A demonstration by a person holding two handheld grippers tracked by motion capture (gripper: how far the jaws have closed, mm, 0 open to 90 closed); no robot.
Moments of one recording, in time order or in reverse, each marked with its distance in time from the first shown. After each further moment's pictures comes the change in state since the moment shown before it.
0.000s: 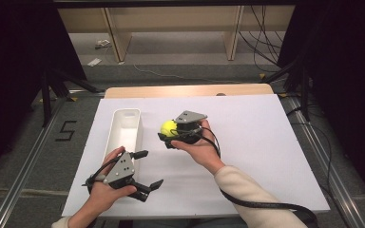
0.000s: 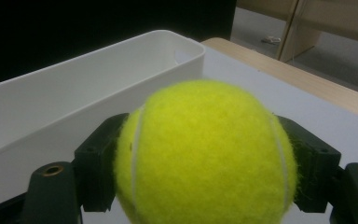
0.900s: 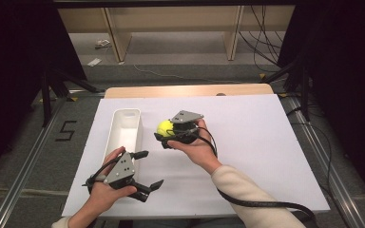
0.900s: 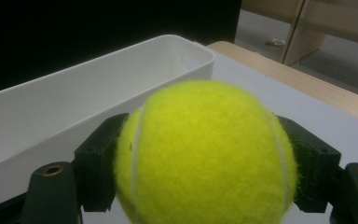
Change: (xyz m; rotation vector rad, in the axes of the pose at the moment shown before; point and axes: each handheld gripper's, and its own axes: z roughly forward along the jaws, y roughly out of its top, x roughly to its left) left arm -0.001 0.000 0.000 0.004 -0.003 0.002; right arm 0.006 0.004 0.006 -0.004 0.012 -0.004
